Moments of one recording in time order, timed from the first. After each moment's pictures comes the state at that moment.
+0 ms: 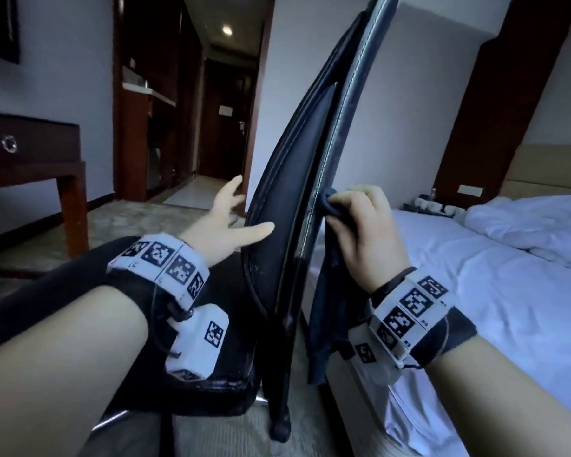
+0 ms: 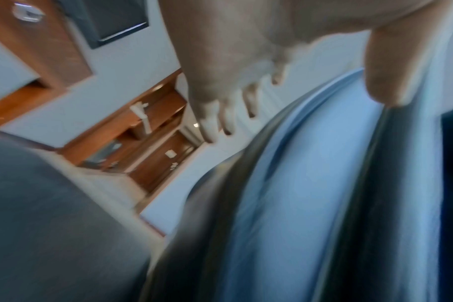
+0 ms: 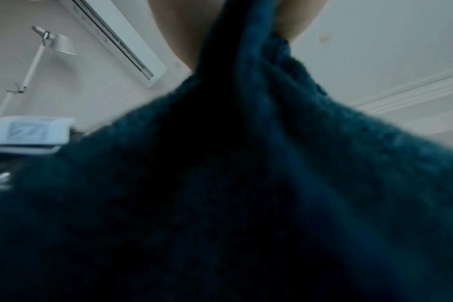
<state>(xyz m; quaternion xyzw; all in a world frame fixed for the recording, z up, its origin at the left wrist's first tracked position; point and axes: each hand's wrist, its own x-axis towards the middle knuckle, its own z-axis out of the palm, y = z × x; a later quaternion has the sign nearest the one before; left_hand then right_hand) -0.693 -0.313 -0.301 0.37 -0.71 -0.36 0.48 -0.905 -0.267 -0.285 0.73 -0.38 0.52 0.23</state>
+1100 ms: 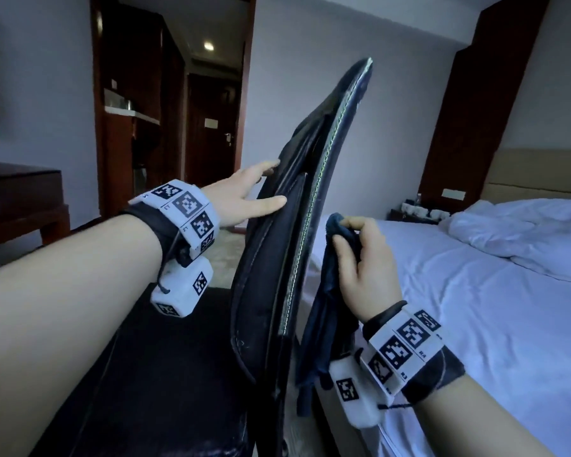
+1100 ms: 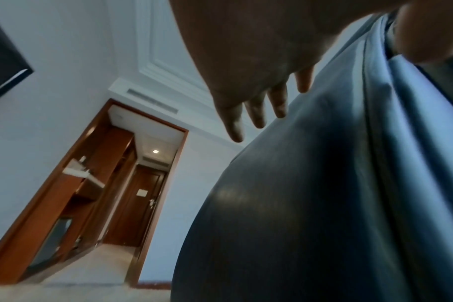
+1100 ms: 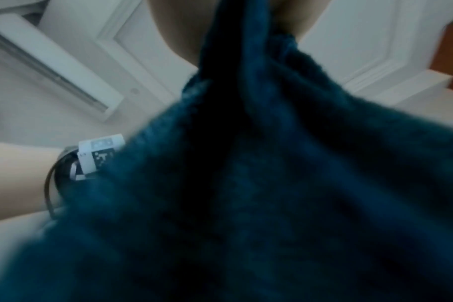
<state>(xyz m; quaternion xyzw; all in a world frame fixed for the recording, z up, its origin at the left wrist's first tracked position) -0.710 -0.349 -0.141 0.34 -0.87 -0.16 0.31 -0.909 -0.267 -0.221 0.68 -0.41 0.59 0.15</state>
